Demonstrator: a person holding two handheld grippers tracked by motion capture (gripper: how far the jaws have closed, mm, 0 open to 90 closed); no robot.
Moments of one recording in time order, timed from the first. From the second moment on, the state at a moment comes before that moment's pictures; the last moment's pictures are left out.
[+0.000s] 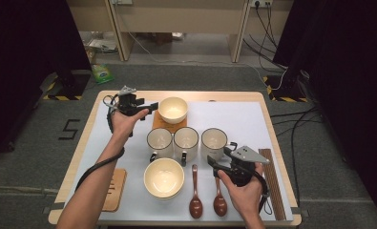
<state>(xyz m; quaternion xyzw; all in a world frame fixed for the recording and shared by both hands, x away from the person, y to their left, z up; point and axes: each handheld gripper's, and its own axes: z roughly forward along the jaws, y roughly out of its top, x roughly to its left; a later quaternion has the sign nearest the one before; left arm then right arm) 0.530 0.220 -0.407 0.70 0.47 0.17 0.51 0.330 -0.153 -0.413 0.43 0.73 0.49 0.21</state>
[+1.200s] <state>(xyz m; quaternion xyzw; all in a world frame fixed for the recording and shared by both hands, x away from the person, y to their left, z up) 0.453 0.255 -0.419 0.68 0.46 0.18 0.53 0.329 -0.151 -0.420 0.45 0.74 0.45 0.22</state>
